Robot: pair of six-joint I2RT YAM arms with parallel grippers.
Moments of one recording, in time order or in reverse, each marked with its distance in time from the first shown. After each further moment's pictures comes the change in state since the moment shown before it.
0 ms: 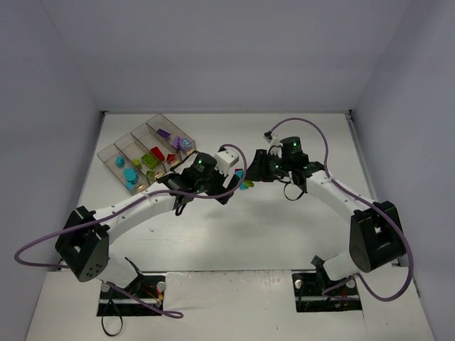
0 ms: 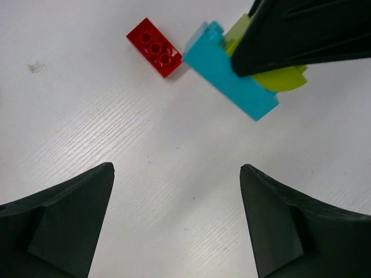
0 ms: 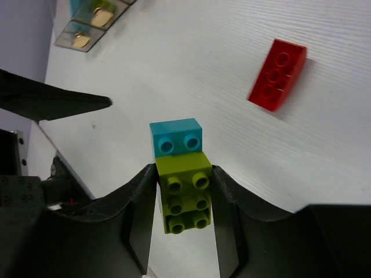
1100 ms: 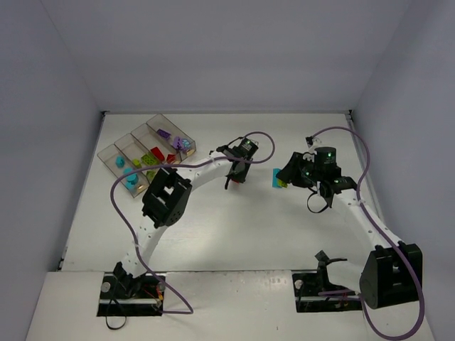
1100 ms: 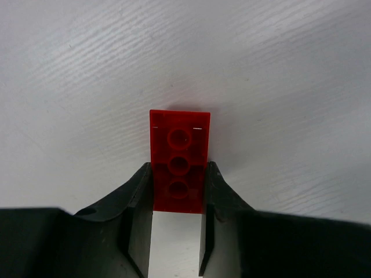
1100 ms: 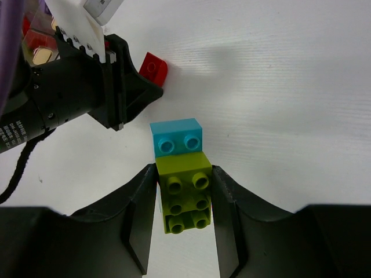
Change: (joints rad) left arm 0.011 0.820 0.801 -0.380 -0.198 -0.263; right arm -0.238 -0.294 -0.173 -0.127 0.233 -0.020
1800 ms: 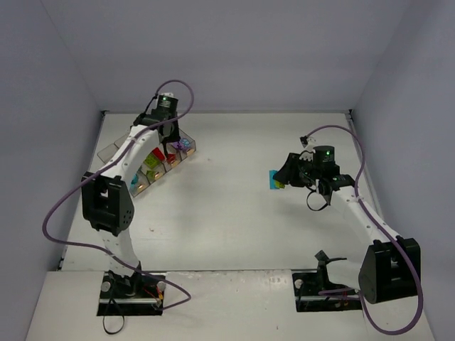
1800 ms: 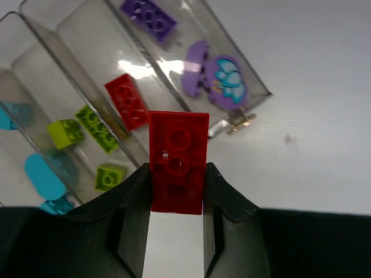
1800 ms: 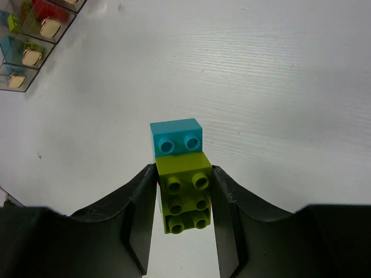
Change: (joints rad) left arm 0.437 -0.424 -0.143 -0.064 -0.092 -0.026; right arm 0.000 0.030 0.008 0.000 -0.086 -0.077
